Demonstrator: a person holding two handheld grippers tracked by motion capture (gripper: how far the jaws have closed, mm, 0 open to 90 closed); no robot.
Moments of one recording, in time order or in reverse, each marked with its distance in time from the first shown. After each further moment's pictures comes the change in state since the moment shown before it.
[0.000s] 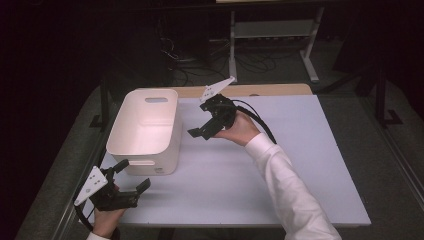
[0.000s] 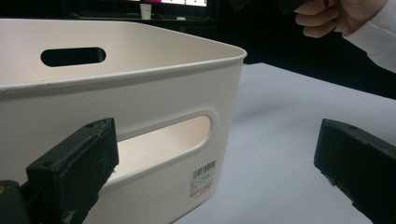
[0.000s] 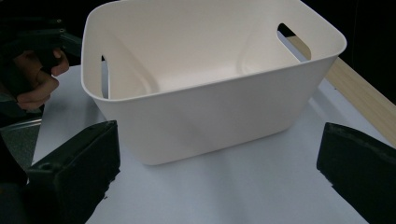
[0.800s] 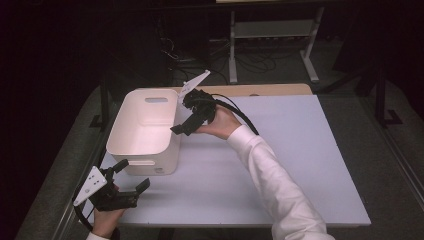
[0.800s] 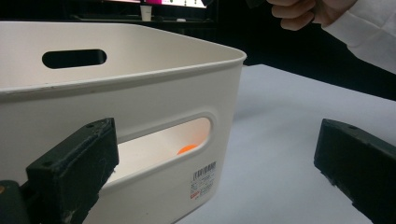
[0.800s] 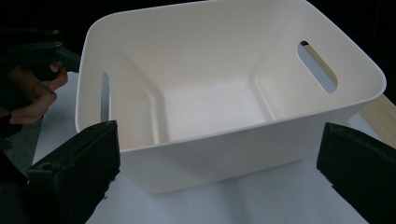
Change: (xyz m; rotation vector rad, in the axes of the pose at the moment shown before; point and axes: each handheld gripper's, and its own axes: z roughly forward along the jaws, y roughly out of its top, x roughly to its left) left arm 0.000 0.001 -0.001 -0.001 0.004 0.000; right arm 0.004 0.037 0.035 0.043 0.032 -0.042
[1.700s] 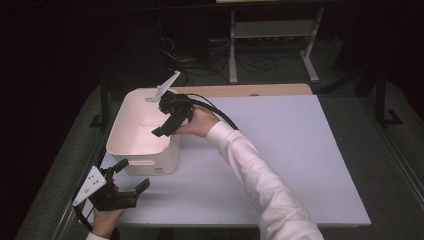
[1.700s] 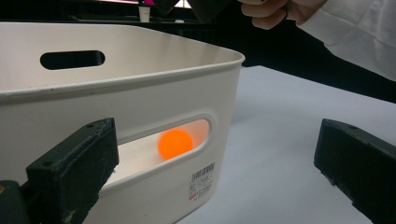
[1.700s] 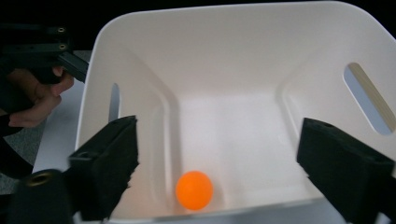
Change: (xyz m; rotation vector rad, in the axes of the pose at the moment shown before) left arm 0.000 0.000 0.000 -0.006 -0.009 -0.010; right arm 0.010 0.035 0.045 0.080 0.070 -0.094
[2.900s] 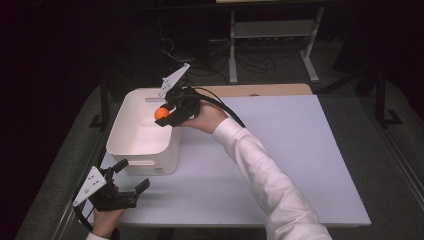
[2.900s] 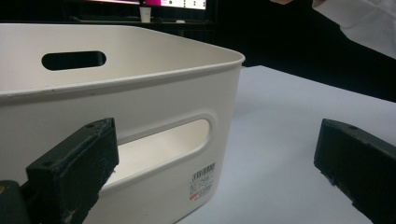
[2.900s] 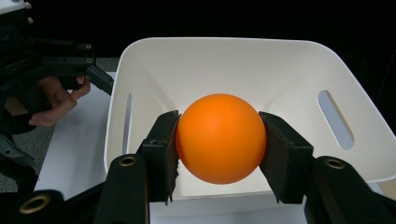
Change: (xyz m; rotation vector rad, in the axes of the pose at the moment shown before) left arm 0.000 0.000 0.000 -0.006 0.004 0.003; right arm 0.008 0.006 -0.038 -0.069 -0.028 -0.080
